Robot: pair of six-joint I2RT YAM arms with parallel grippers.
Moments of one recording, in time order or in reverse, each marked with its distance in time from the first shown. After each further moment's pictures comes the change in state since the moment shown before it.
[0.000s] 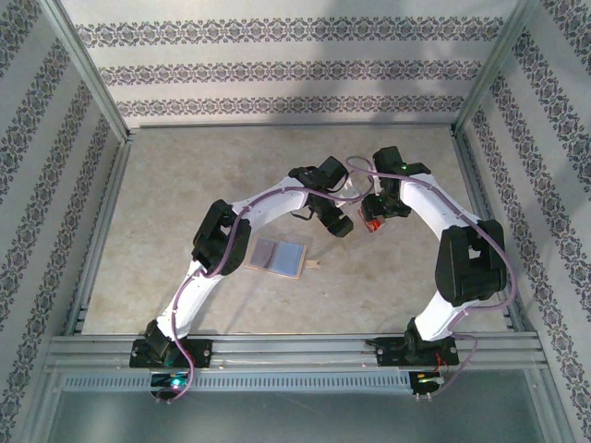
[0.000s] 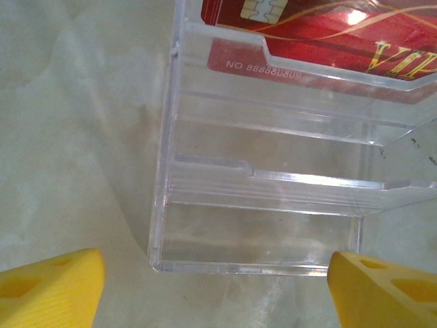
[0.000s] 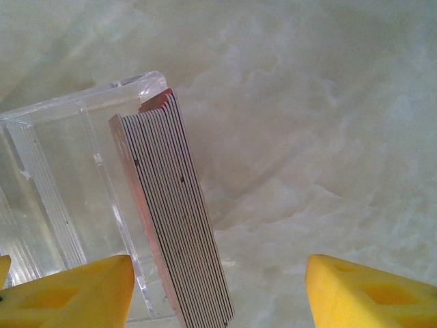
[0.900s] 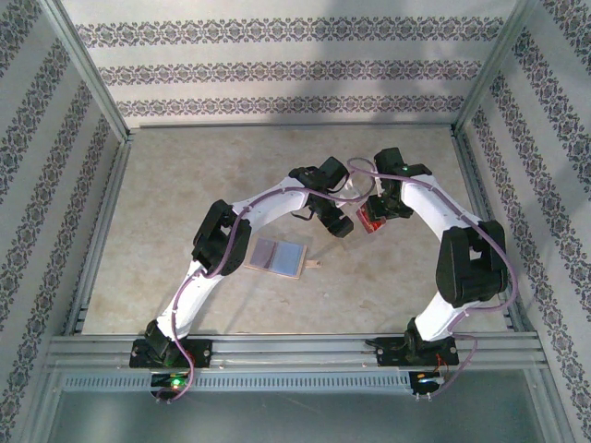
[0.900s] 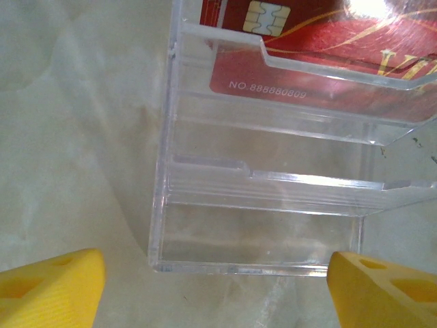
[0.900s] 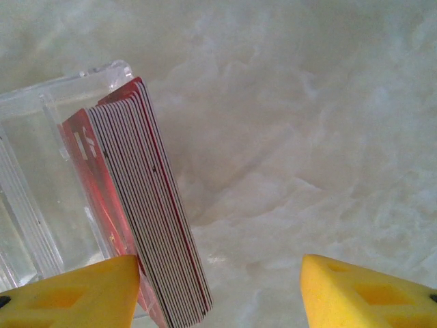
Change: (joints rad) left arm -0.003 0.000 0.000 0.000 -0.011 0.005; right arm -0.006 -0.011 -0.016 0.000 0.037 -0.001
